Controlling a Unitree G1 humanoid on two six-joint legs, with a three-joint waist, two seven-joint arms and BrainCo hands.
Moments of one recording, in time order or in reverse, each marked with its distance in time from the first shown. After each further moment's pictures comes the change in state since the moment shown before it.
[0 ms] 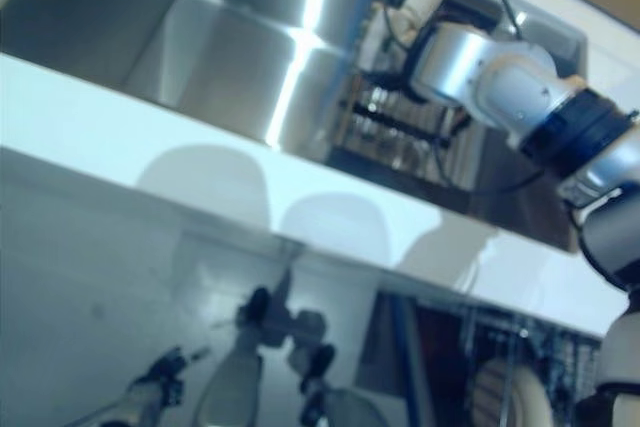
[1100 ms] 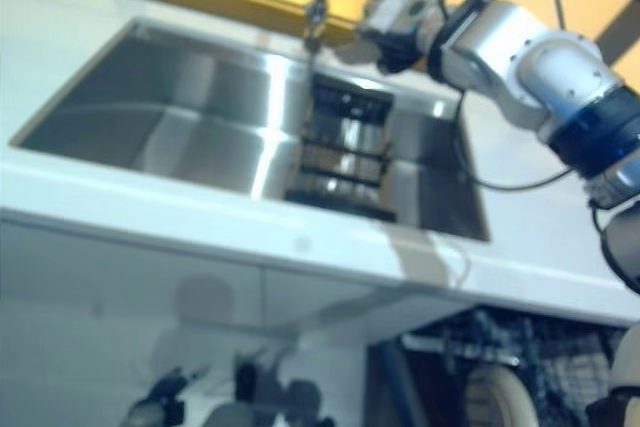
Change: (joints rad) left arm 0.102 -0.071 0.053 0.006 0.016 -0.014 0.001; right arm 0.017 -0.076 -0.047 0.036 0.523 0.094 -0.149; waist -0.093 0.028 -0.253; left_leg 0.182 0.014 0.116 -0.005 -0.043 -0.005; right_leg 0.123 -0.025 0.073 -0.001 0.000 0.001
